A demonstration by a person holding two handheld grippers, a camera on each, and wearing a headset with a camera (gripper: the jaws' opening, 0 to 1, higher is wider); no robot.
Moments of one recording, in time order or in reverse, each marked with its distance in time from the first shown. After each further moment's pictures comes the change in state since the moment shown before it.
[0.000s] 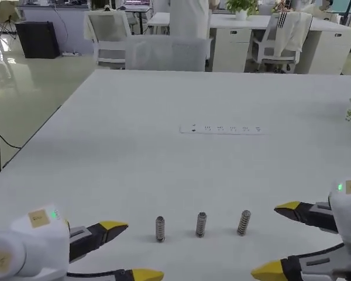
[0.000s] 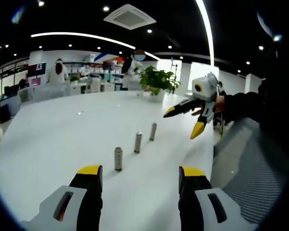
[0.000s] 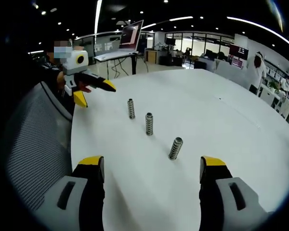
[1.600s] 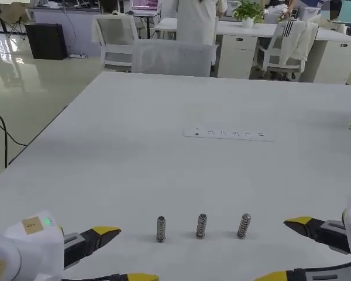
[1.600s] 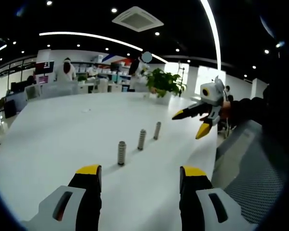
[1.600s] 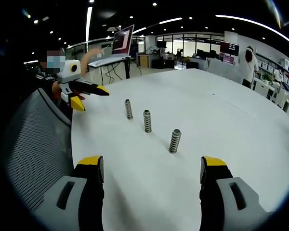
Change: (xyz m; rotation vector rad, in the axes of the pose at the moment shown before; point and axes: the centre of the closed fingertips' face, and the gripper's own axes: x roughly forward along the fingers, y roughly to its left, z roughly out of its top) left arm -0.010 0.003 -0.009 -0.038 -0.022 0.060; right arm -0.006 0.001 -0.008 0.076 -0.038 -0.039
